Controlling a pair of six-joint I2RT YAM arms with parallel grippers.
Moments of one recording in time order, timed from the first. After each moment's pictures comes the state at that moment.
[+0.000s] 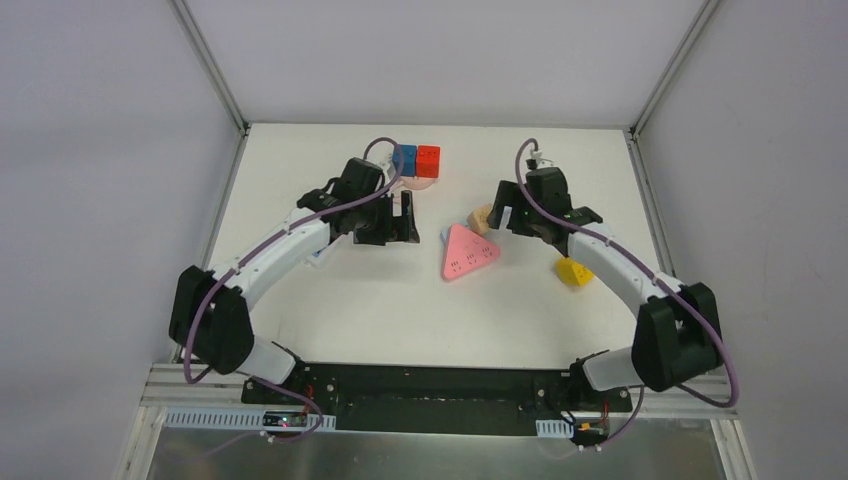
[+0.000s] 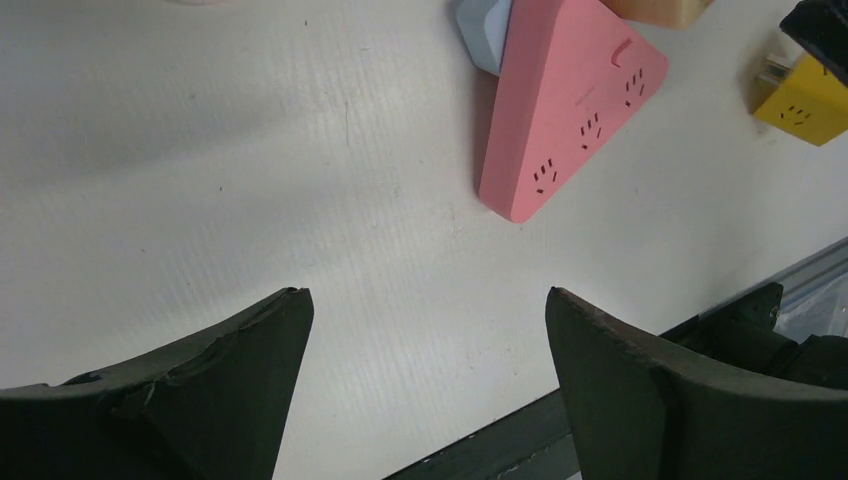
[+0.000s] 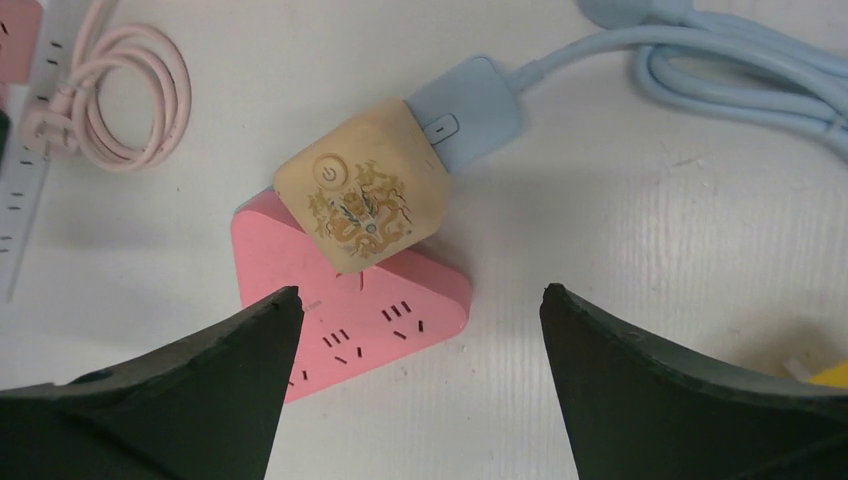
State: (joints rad) left arm -0.53 1.42 1.14 -0.59 0.17 -0.49; right arm 0.39 1.36 0.97 -0.37 0.06 0.52
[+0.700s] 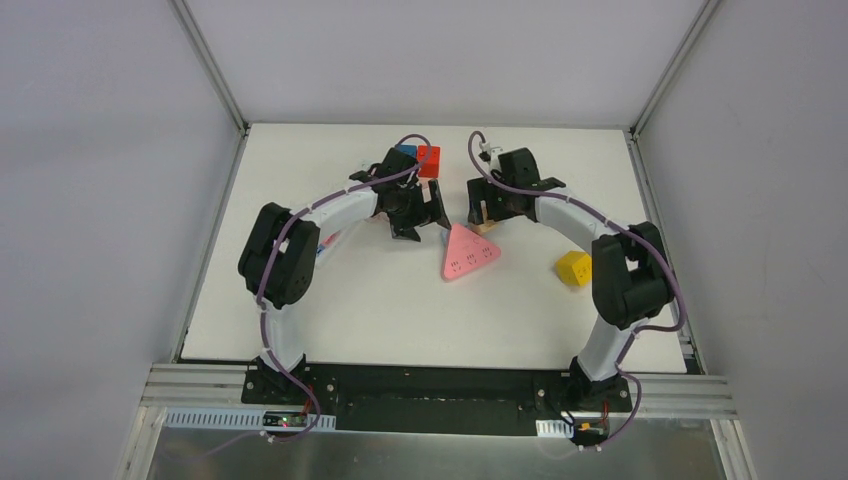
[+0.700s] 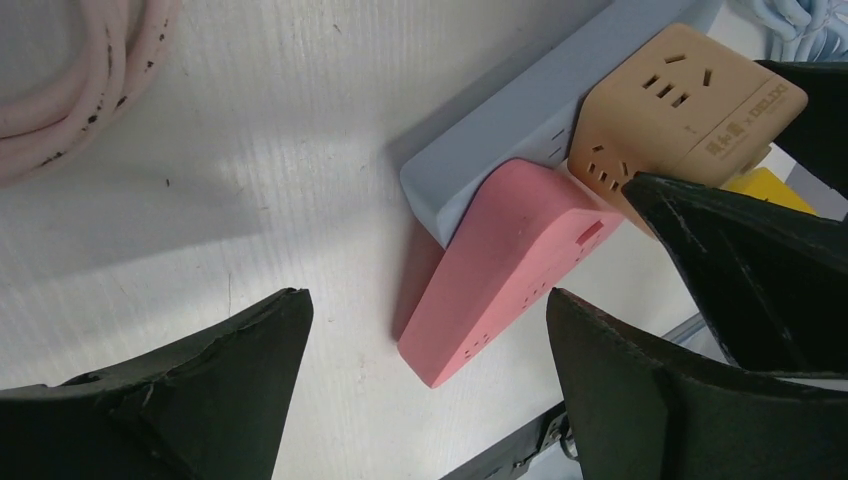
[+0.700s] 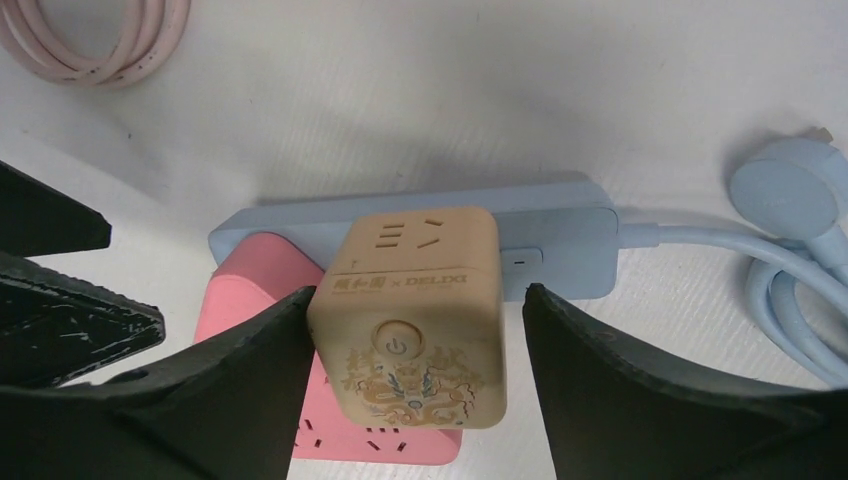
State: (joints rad) left arm -0.53 1.93 1.40 -0.45 0.32 -0.75; right arm 0.41 1.77 1.25 -0.36 -0.15 0.11
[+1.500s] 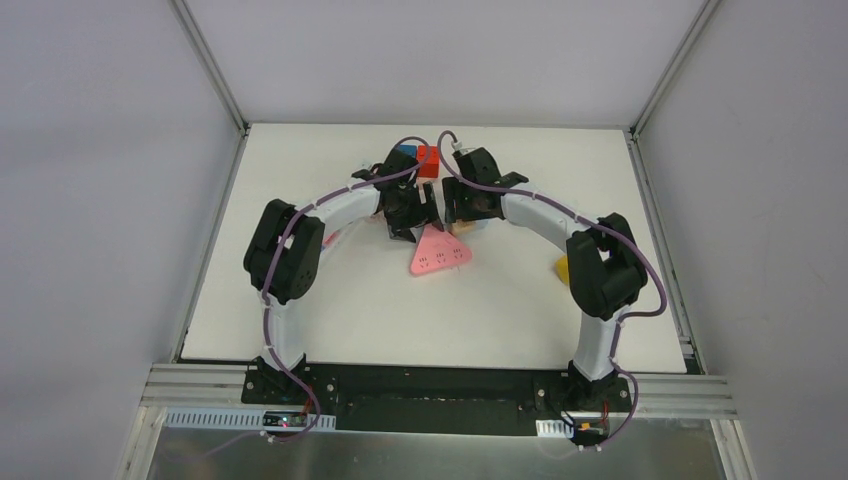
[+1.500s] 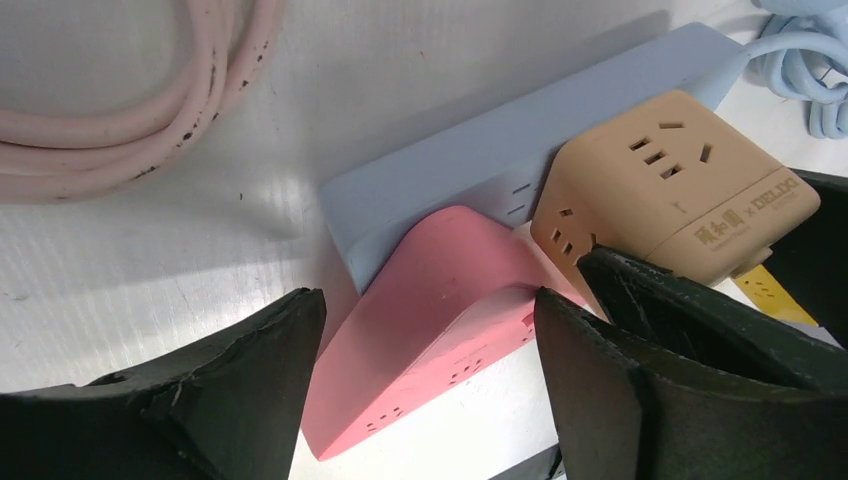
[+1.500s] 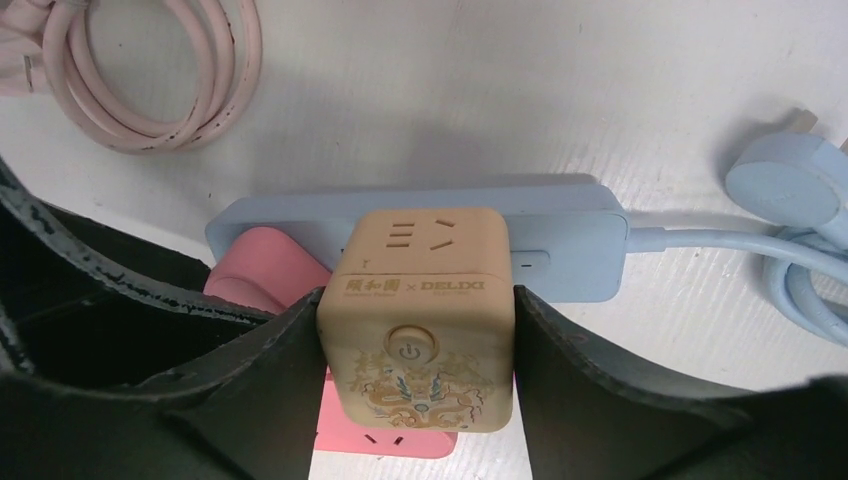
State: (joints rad) left arm -0.52 1.98 1.44 -0.50 0.24 -0.74; right arm 0.58 1.90 1.43 -0.47 0.05 0.32
